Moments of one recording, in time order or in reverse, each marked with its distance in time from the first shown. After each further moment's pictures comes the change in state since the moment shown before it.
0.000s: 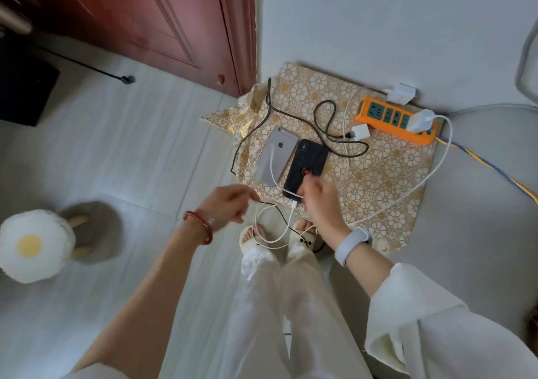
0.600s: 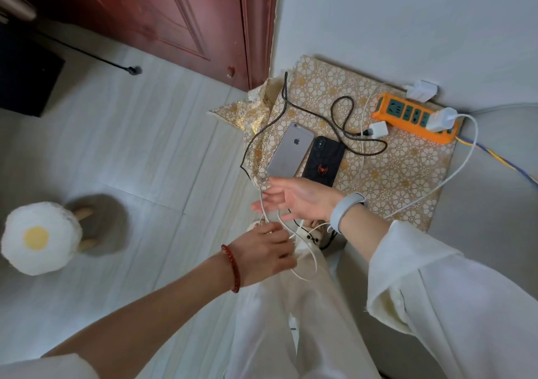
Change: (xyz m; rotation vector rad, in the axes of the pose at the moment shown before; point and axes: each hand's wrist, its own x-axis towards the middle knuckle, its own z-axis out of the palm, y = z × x) left_hand -0.034 -0.026 0.027 1.202 -0.141 1.200; right_hand 0.044 -0.017 0.046 0.039 -0.820 0.491
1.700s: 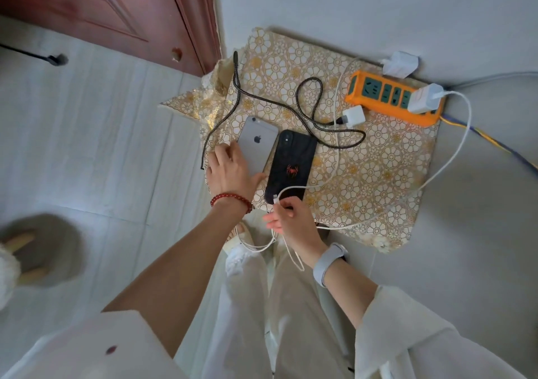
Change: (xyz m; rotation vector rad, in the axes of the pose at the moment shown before) left_hand 0.100 -0.111 0.102 -0.265 0.029 -1.306; right_hand 0.047 0.091 -0.042 0.102 0.762 -0.329
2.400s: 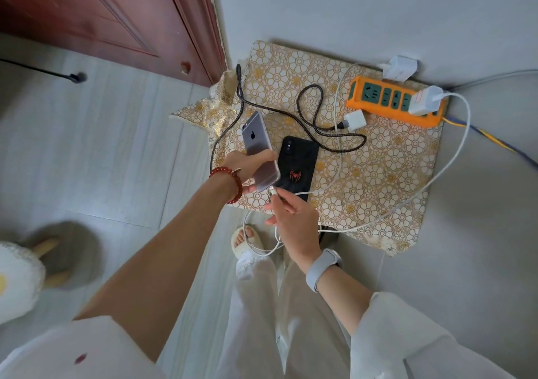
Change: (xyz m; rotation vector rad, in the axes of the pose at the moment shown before) left_hand 0.021 0.022 -0.054 -0.926 -0.579 -0.482; right_hand -0.025 -0.031 0.010 0.123 0.225 -0.160
